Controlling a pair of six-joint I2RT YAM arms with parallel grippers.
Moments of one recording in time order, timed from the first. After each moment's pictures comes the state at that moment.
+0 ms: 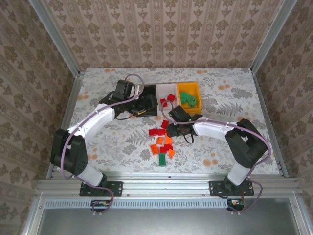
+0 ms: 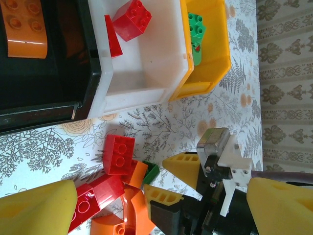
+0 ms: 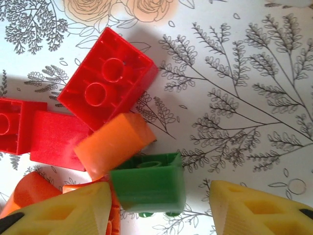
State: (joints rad) left arm -0.47 1.54 1.16 -0.41 0.52 -0.66; right arm 0.66 1.70 0.97 -0.35 0.04 0.40
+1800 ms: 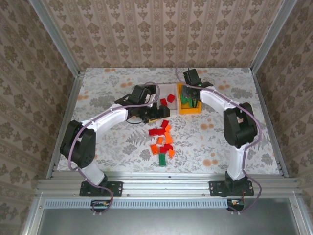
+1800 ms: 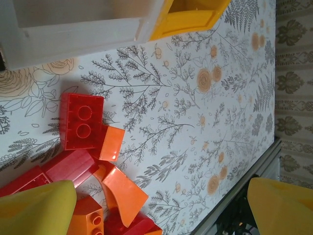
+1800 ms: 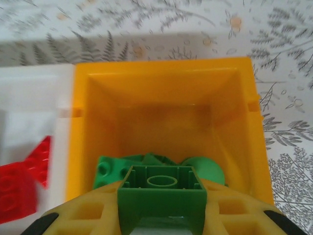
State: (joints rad) left arm -0.61 1.67 1.20 -0.46 0.56 -0.62; right arm 0.32 2.00 1.56 -0.47 0.22 0.29
